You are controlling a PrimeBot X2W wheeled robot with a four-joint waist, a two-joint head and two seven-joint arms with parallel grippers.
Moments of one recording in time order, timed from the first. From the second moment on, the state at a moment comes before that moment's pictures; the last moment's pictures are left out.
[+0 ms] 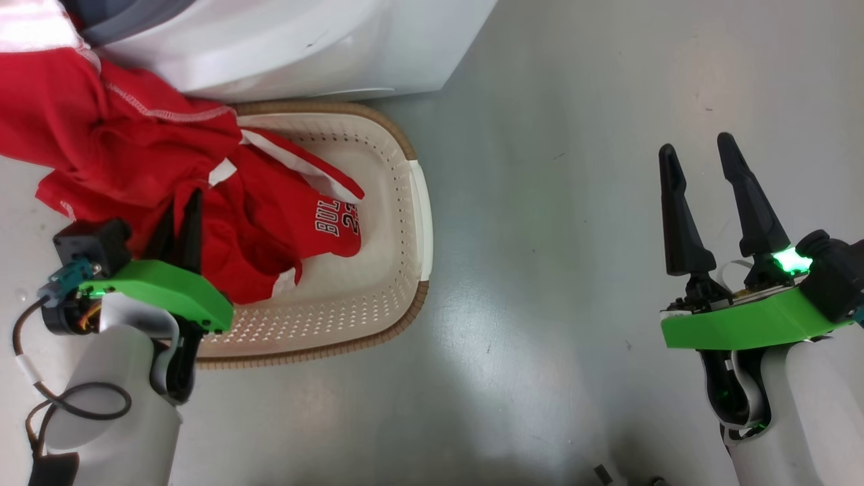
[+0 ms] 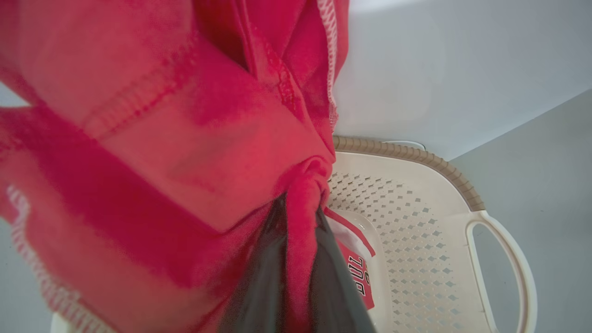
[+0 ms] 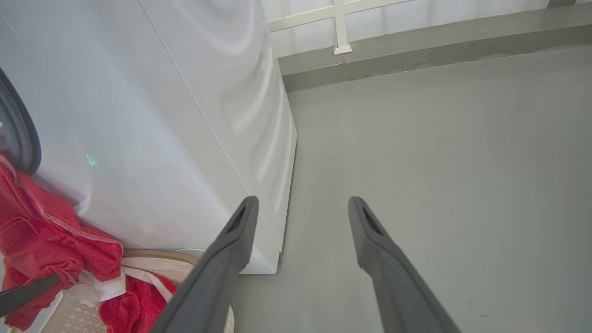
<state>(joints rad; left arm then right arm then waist) -0.71 0.17 -0.15 0.82 -0.46 -0.13 -0.26 -0.31 -0.05 0.02 0.06 0.36 0.12 -0.26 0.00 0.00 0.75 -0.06</state>
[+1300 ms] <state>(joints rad) -0.46 0.13 0.04 0.32 -0.37 -0.13 -0.26 -0.25 -0.05 0.01 0.11 0.33 0.12 -0.26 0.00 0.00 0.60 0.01</state>
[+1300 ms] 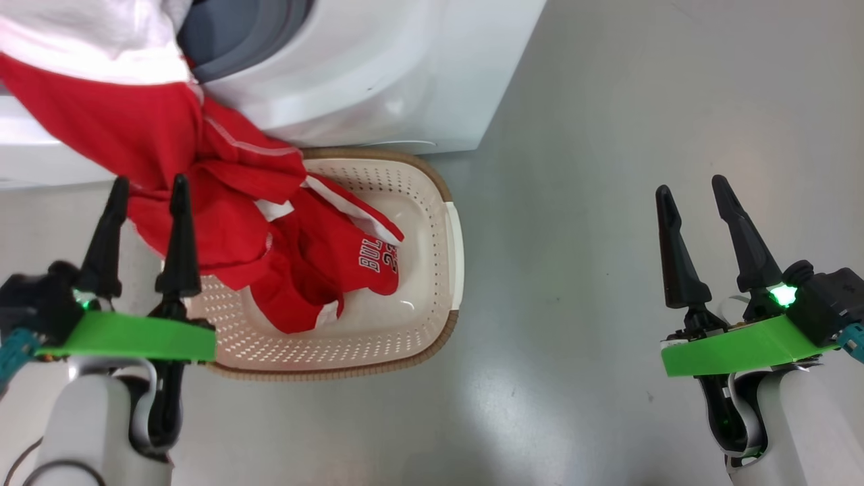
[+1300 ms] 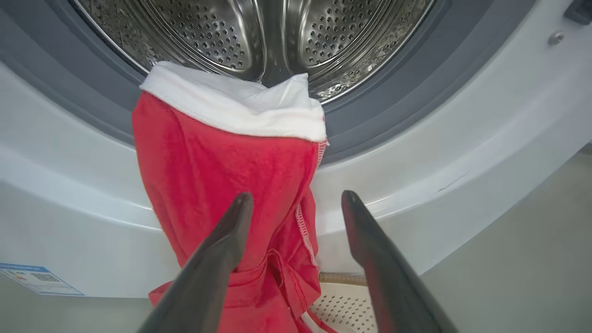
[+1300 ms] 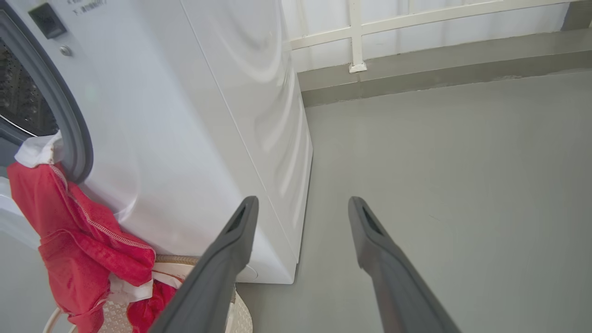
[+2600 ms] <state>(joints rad) -0.61 0.12 0.01 0.27 -0.32 -0.13 -0.26 -0.25 -0.05 0.01 0.11 0.33 0.12 -0.26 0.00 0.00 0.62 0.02</state>
